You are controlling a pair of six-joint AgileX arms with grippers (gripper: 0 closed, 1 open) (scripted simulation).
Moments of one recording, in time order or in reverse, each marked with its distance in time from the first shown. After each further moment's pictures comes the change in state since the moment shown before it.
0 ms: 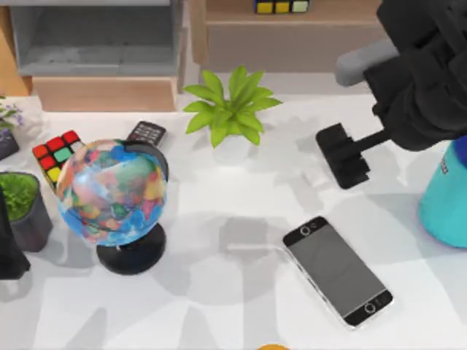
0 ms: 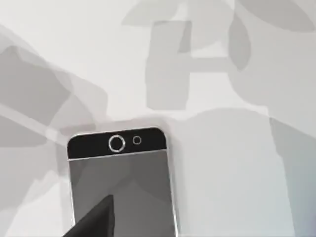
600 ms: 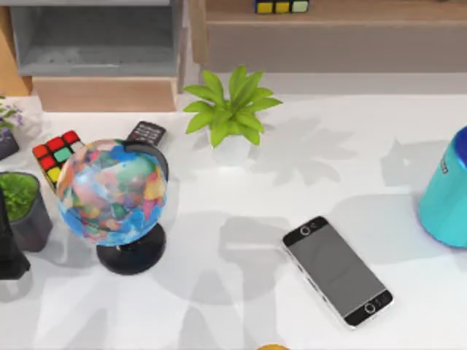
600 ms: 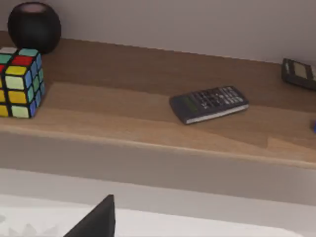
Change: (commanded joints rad) left arm 0.000 0.000 0.000 0.000 0.000 0.000; right arm -0.313 -0.767 -0.304 0.421 0.105 -0.094
